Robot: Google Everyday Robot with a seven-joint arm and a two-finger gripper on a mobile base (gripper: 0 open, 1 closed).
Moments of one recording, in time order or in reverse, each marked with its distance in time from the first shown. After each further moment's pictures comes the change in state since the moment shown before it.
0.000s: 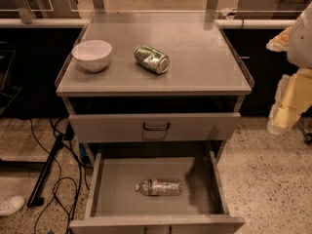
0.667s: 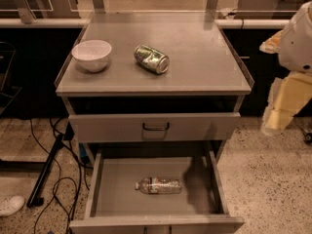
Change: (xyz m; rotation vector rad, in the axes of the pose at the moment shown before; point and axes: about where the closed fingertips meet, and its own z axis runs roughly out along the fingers) arm -0.004 0.000 0.008 0.005 0.006 -0.022
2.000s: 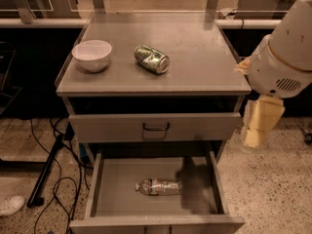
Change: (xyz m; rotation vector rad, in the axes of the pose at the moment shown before) arm -0.022 0.022 0.050 -0.083 -0.010 -0.078
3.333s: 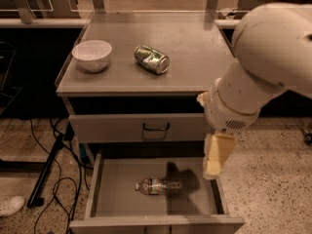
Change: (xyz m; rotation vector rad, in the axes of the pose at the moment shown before) arm -0.048 0.031 0.083 -0.031 -0.040 -0.108
